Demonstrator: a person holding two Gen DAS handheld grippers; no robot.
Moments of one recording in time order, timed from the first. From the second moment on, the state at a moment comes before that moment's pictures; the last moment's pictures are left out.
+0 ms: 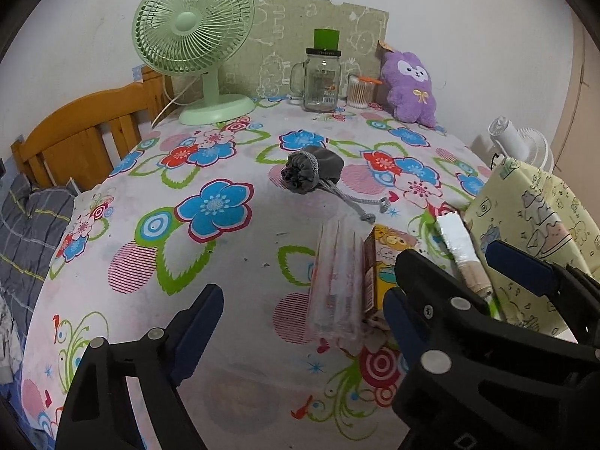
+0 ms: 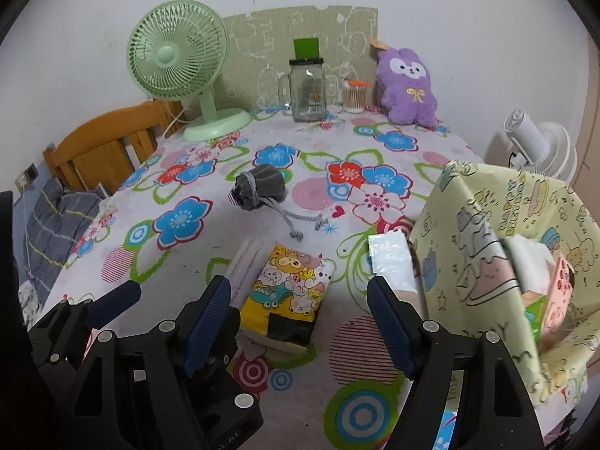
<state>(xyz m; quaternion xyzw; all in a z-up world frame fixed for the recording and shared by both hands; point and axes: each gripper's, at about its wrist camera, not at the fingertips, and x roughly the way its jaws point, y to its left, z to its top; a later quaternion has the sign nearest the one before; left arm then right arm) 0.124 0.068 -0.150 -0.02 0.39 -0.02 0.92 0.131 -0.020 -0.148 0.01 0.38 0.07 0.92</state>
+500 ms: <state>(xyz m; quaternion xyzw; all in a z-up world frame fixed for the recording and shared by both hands) 0.137 0.069 -0.171 0.00 0.42 -0.02 0.91 0.157 -0.017 -0.180 0.03 0.44 0.06 0.90</state>
